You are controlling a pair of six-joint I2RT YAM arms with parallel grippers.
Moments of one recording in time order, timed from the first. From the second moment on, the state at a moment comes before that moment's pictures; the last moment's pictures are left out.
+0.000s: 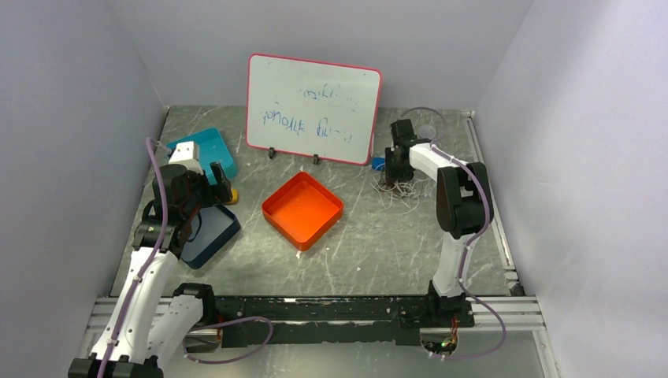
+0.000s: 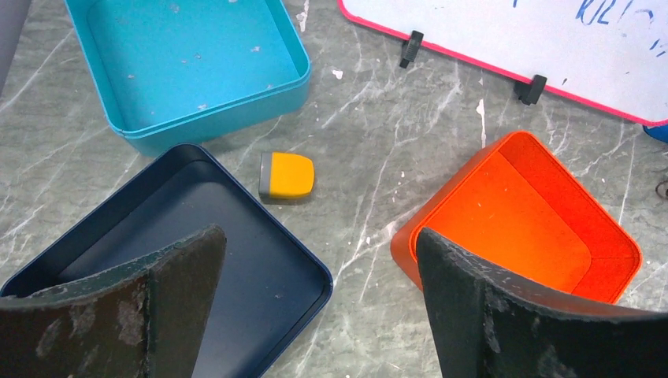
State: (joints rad) left arm -0.08 0.76 0.75 -0.43 -0.06 -0.23; right arm 0.19 2.00 1.40 -0.51 0.07 0.17
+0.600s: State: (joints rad) left arm -0.08 0.77 0.75 -0.43 -0.06 -0.23; right arm 0.38 1.65 1.07 -0.63 0.01 0.24
